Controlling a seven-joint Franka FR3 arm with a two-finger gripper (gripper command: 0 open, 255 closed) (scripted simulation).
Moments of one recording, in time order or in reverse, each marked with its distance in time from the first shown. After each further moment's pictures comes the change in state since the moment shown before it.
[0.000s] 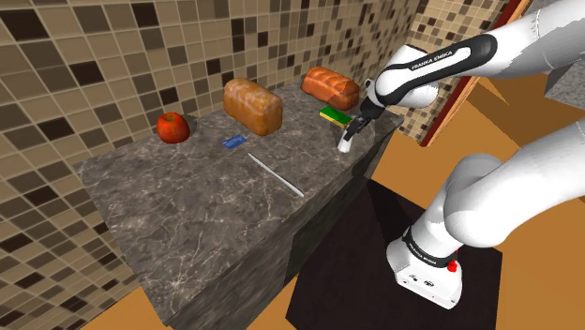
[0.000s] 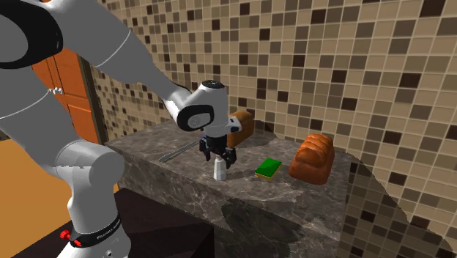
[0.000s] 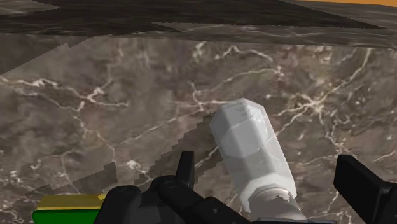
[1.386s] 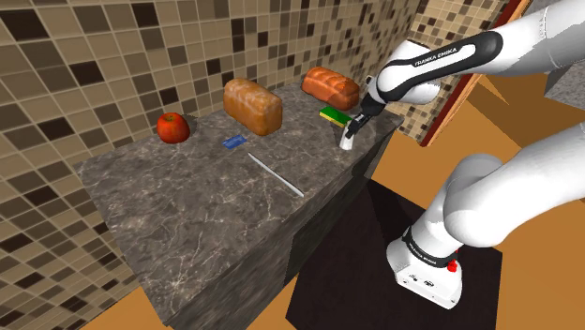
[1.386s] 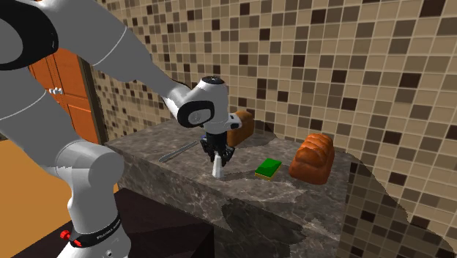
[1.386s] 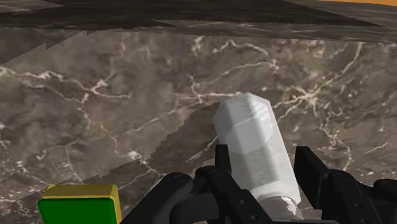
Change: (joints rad) arm -0.013 -0.023 0.019 0.015 -0.013 -0.036 0.019
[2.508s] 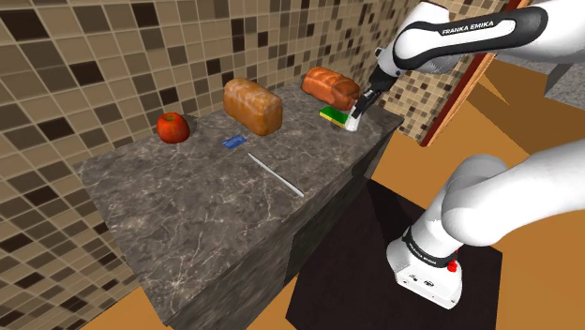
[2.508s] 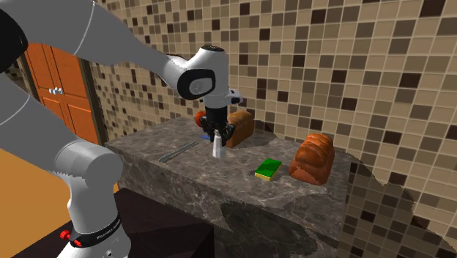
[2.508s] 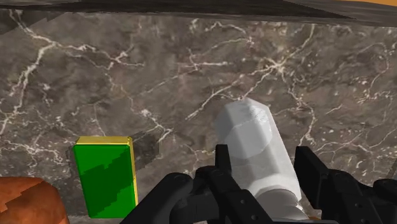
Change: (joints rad) arm -0.054 -0.140 0.097 0.130 -0.045 -0.265 0.083
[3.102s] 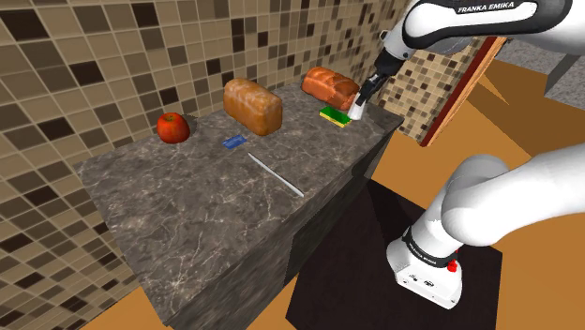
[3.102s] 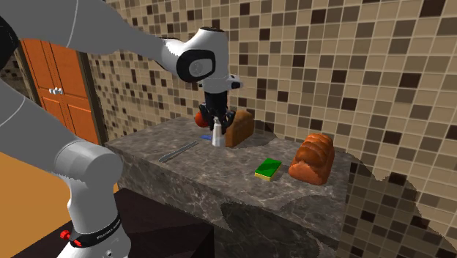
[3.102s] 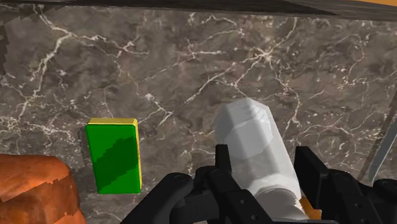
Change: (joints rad) arm -0.004 -0.040 0.038 0.095 0.001 -0.133 0.028
